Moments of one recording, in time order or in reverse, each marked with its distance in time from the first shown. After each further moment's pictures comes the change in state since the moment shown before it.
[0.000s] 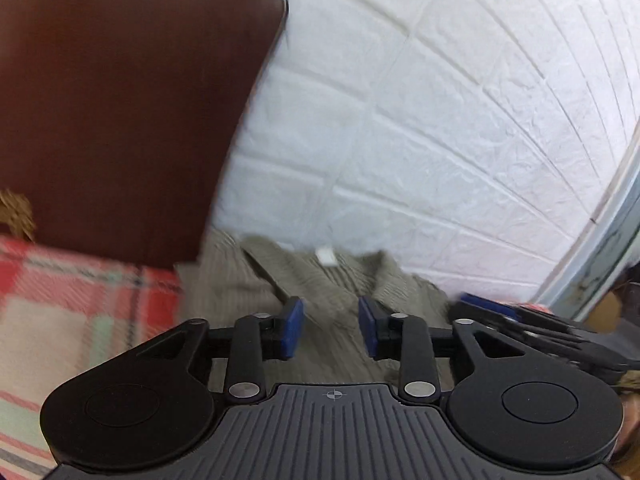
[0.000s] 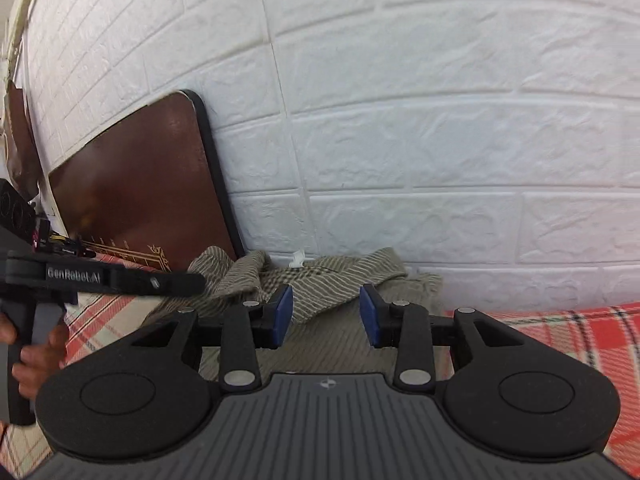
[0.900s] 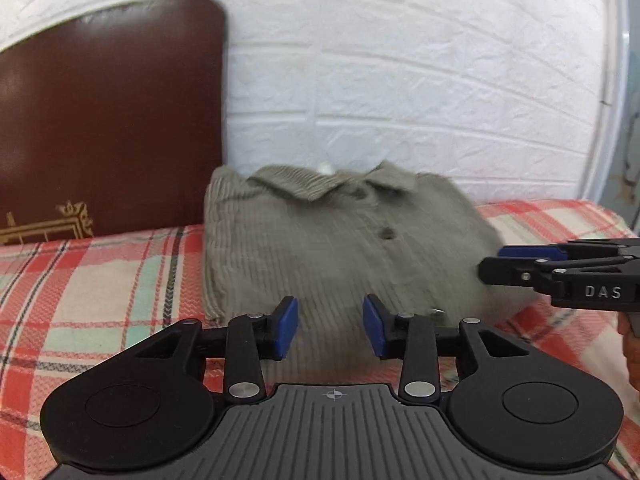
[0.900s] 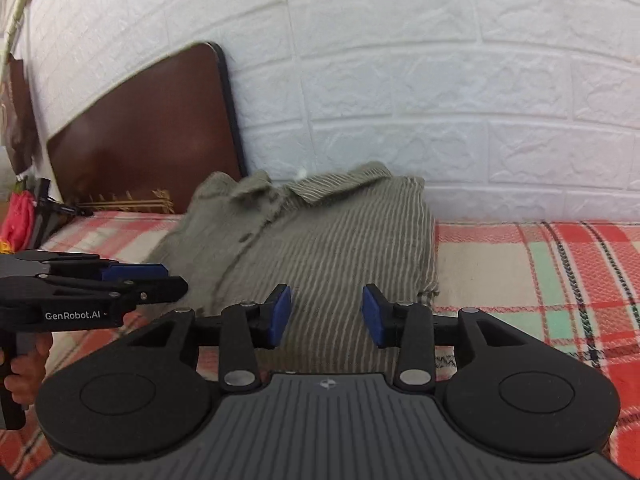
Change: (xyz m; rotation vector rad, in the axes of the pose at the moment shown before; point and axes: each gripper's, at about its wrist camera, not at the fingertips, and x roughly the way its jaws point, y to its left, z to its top) left arm -0.034 -0.053 -0.096 0.310 0.015 0.161; right arm -0.044 0.019 -0.060 0.009 0.032 -0.034
